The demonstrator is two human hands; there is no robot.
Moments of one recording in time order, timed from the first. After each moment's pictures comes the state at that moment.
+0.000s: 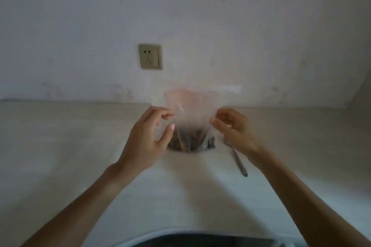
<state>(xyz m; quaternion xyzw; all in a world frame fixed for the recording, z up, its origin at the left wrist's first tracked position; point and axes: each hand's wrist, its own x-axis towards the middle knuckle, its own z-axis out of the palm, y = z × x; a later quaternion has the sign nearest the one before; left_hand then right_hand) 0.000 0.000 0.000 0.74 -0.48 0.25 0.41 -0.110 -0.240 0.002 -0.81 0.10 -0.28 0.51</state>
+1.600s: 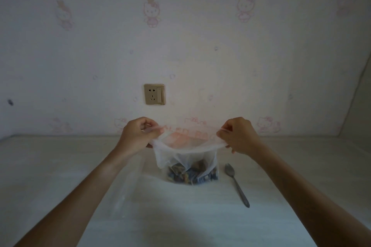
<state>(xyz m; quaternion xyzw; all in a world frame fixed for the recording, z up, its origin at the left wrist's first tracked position) 0.049 0.009 0.083 0.78 -0.25 0.01 0.58 -0.109 -0.240 0.100 -0.91 0.20 -0.20 0.31</state>
